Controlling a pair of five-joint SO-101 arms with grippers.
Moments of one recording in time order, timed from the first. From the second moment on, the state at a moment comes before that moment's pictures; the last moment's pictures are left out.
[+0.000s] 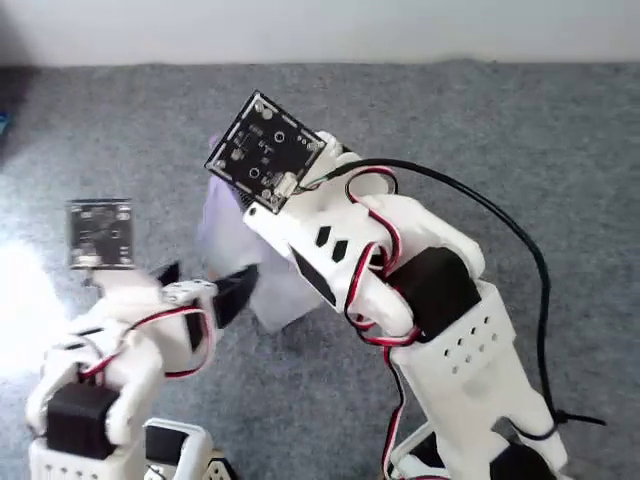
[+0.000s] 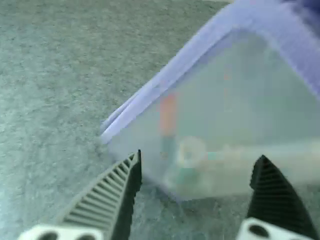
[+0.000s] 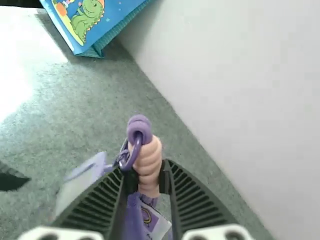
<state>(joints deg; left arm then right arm) 8.9 -69.0 39.9 82.8 15.8 -40.9 -26.6 -9.0 63.6 26.8</state>
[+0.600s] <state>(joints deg) 8.2 -67.2 34.9 90.9 18.7 -39.0 -32.0 -11.0 89.3 20.8</state>
